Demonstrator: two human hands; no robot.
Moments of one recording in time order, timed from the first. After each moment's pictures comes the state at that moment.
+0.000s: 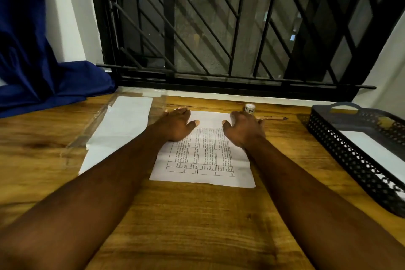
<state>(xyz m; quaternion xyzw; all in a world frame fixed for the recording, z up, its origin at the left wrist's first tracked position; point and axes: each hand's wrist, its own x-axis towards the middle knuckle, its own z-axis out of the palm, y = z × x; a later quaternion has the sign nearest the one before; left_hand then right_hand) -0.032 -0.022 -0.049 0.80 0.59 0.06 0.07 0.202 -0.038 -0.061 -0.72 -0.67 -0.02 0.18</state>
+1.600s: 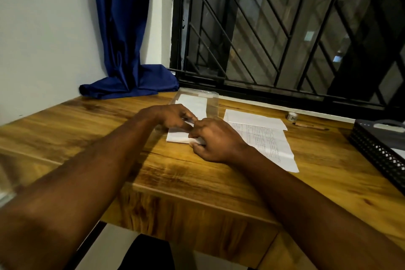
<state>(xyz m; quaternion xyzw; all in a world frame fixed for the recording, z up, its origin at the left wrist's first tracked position) -0.192 -0.148 0.008 0.78 0.57 0.10 0.23 0.012 -0.180 -0.029 -0.27 -0.93 -0.12 0.20</state>
